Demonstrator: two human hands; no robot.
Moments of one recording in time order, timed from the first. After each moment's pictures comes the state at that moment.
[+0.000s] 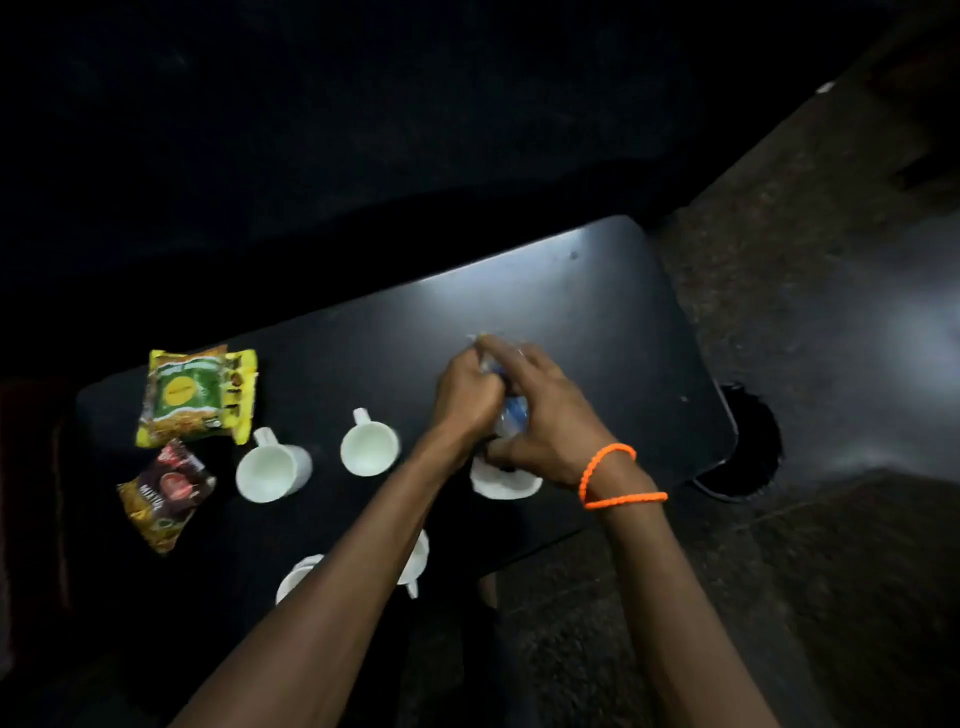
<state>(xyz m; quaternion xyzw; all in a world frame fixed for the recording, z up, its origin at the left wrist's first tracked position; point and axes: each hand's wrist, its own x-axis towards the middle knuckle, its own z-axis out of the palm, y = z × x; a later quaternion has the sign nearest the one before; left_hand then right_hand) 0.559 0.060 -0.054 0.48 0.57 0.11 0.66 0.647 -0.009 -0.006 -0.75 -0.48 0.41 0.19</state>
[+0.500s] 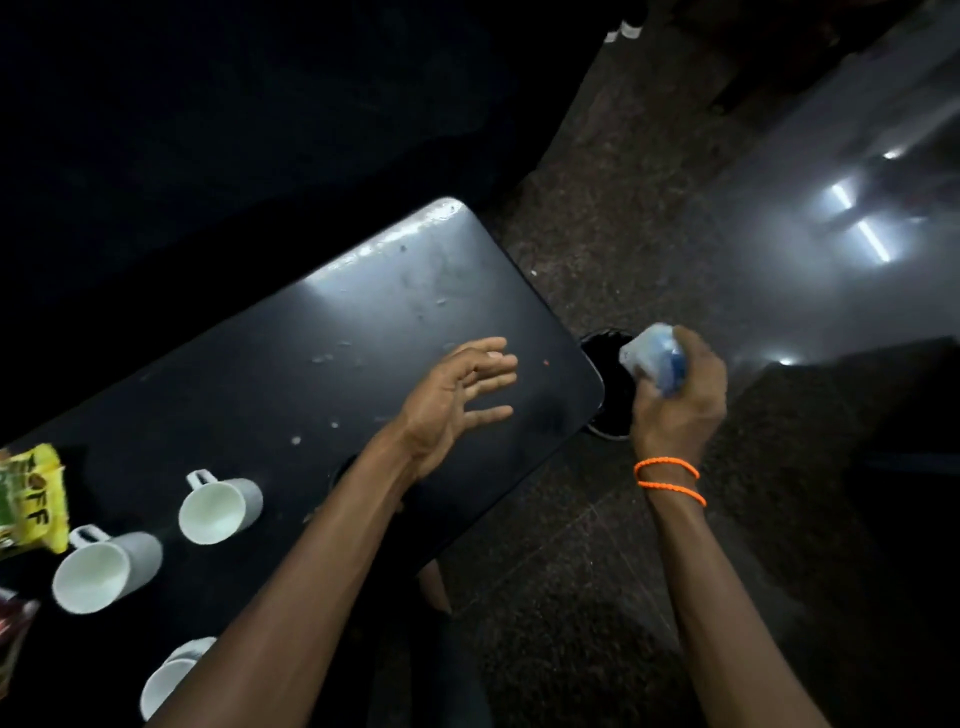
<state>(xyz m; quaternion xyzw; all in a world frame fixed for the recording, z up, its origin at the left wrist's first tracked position) 0.672 -0.005 -0.035 0.35 0.39 -0.01 0.85 0.830 -0.188 -0.049 -0.91 -0.14 -0.11 0.36</state>
